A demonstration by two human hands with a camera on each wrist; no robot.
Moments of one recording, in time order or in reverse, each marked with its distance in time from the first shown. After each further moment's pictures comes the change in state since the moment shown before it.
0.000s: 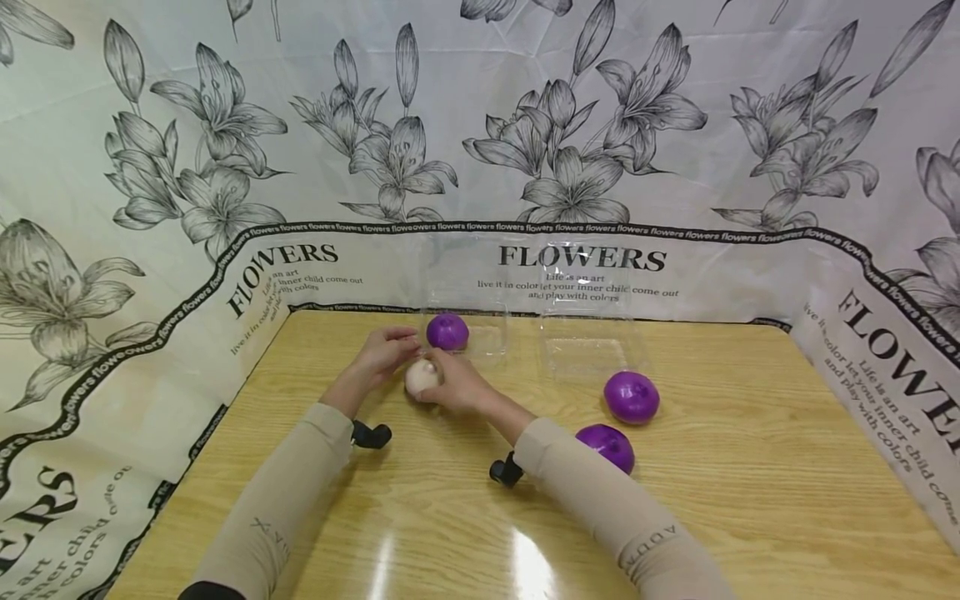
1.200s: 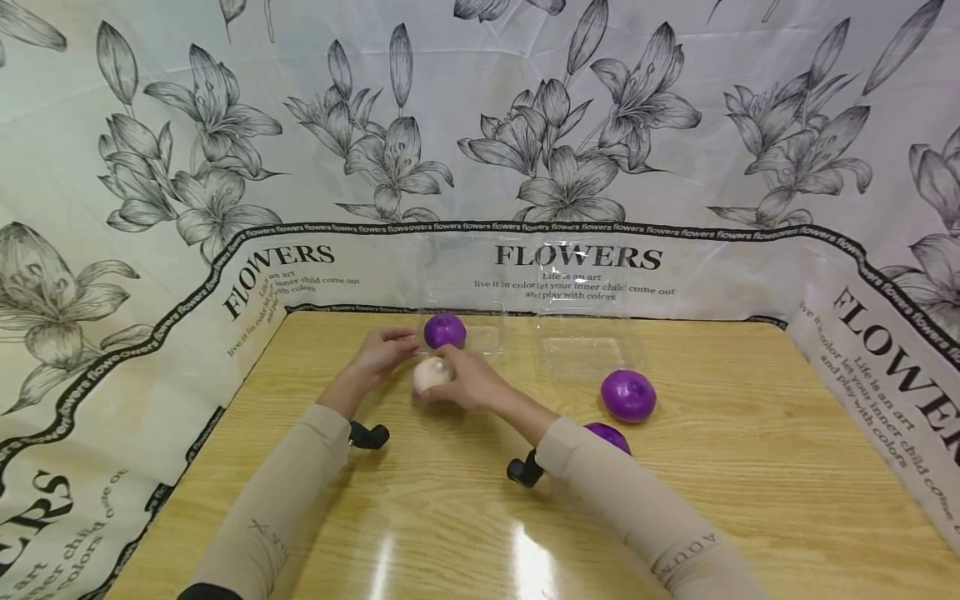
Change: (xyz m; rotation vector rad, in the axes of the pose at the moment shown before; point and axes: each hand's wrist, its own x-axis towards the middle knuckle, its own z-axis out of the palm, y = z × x) left_hand 0.003 -0.002 0.003 0.002 0.018 0.014; right_hand -0.023 -0.007 -0.030 -0.032 -0.004 0.049
